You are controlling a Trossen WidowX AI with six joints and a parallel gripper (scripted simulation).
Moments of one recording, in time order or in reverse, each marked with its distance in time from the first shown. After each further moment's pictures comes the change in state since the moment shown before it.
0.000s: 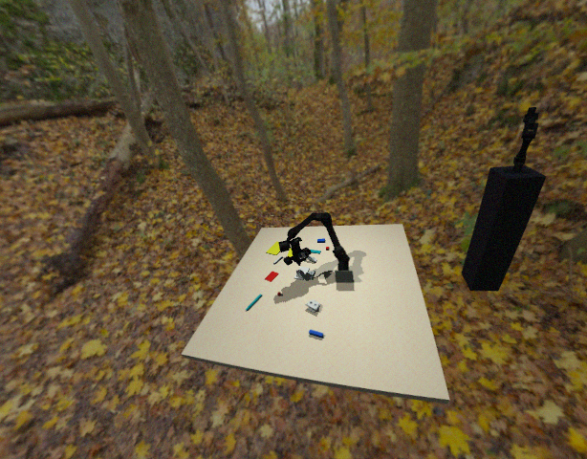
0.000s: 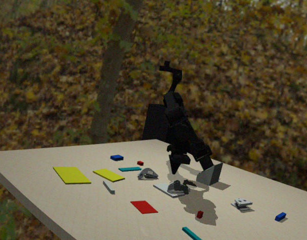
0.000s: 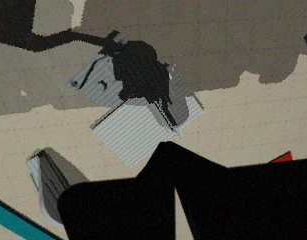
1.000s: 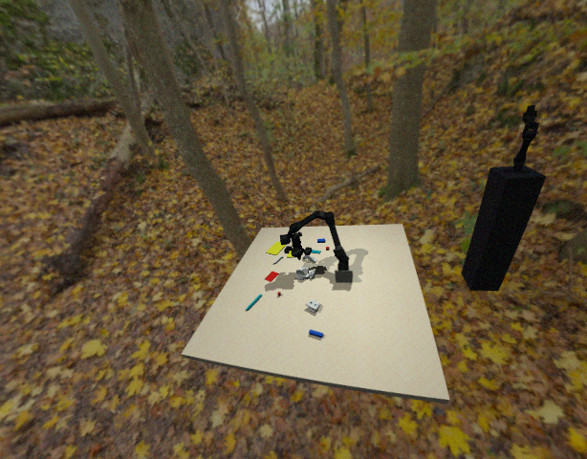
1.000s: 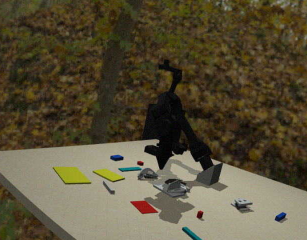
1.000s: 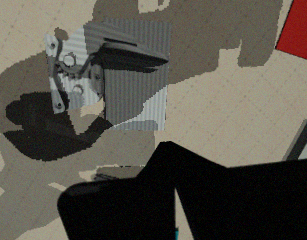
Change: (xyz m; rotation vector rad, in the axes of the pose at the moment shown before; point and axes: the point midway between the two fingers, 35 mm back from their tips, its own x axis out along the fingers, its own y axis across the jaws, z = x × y) arm -0.002 0.033 -0.049 0.844 -0.010 -0.001
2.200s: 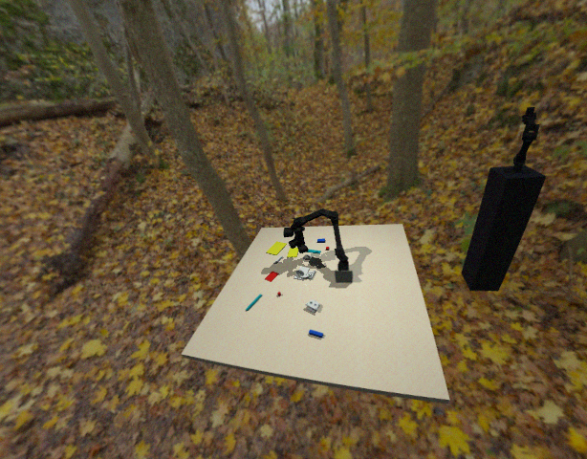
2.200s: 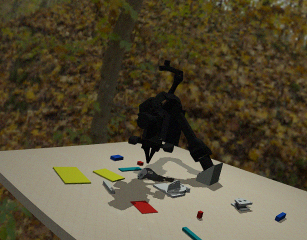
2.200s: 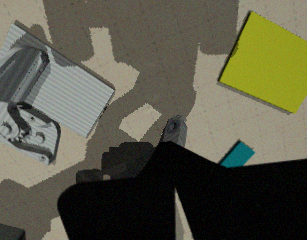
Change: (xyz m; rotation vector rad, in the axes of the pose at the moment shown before) arm -0.003 -0.002 -0.075 1.012 0.010 -0.004
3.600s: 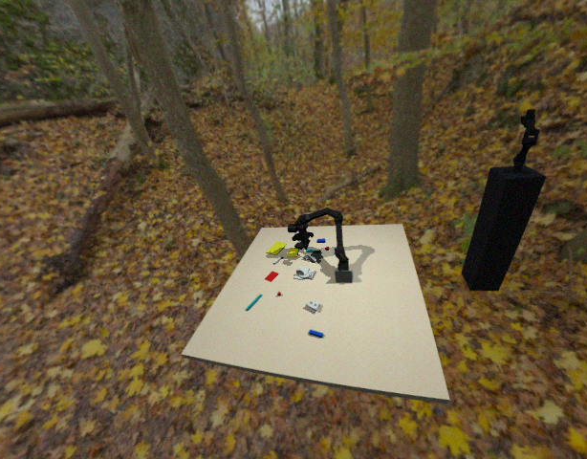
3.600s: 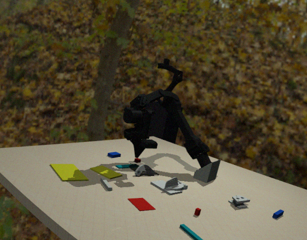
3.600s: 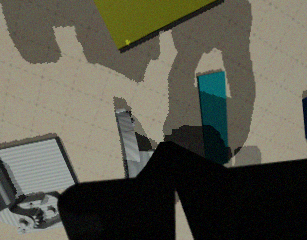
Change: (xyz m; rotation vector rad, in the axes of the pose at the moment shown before) arm 0.007 -0.045 -0.039 0.798 0.008 -0.024
